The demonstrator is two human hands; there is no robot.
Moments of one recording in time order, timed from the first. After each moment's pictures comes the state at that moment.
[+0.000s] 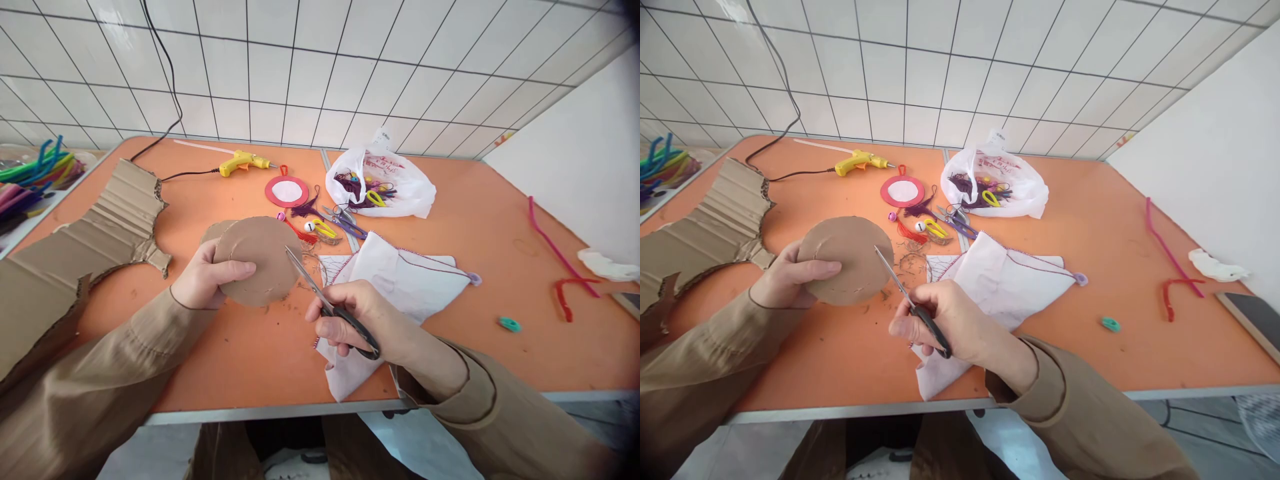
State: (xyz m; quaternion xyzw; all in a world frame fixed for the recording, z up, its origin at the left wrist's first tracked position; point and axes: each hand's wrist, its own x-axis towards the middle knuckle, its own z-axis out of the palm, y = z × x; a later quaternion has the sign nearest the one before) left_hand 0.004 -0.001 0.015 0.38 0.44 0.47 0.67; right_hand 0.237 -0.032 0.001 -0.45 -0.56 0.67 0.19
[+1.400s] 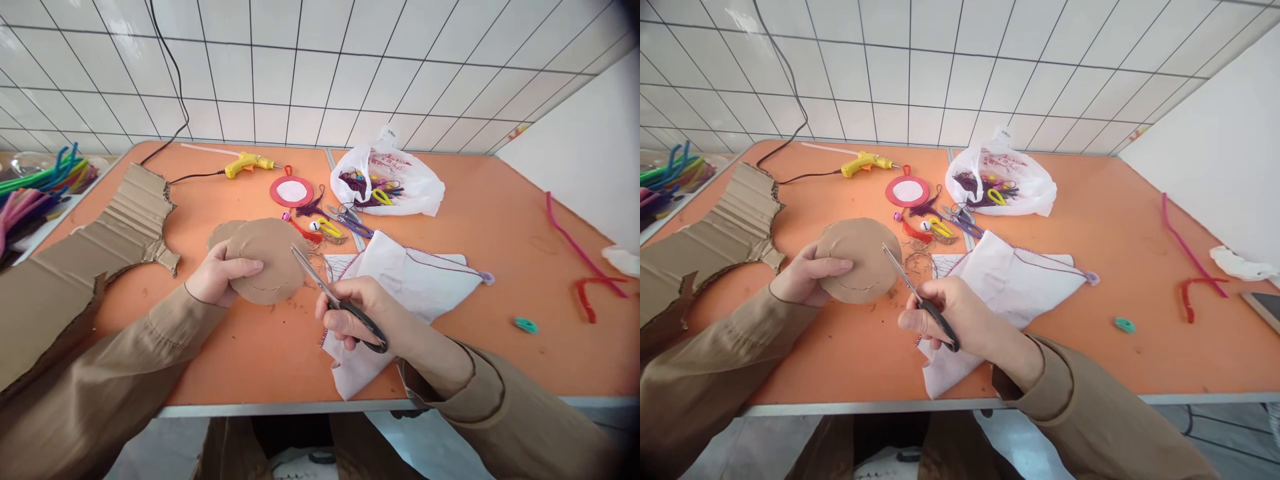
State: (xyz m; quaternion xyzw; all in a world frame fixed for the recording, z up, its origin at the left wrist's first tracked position) left_hand 0.005 0.004 0.004 0.34 0.44 0.47 0.69; right_hand 0.232 -0.028 0.007 -0.46 -0.57 0.66 0.20
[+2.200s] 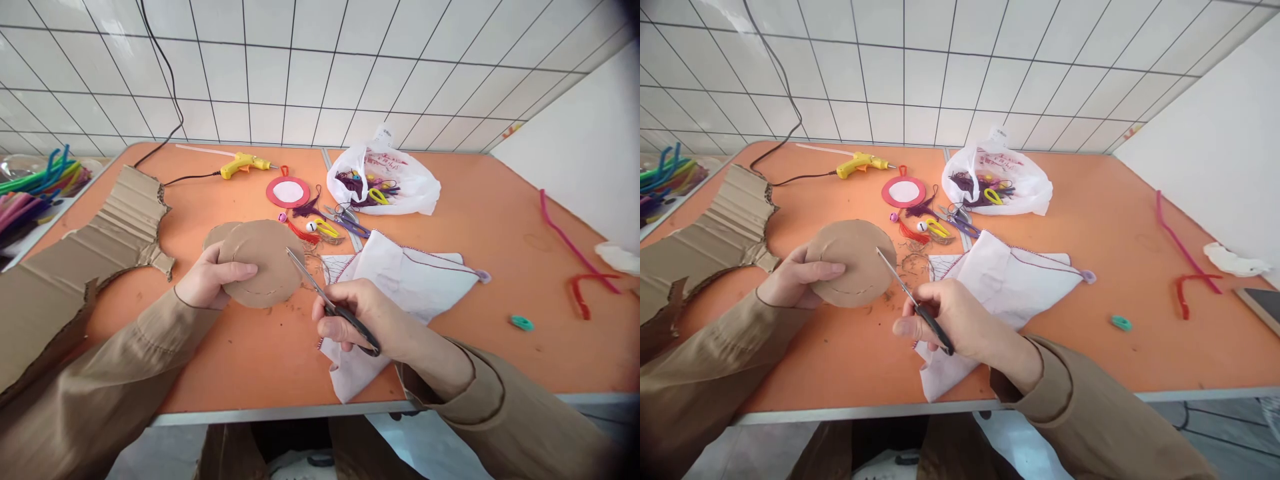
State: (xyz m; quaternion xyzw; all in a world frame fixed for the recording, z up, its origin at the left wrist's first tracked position) left_hand 0.000 0.005 0.005 0.37 0.44 0.45 0.69; right_hand 0.233 -0.030 0.008 -0.47 -0.58 0.64 0.18
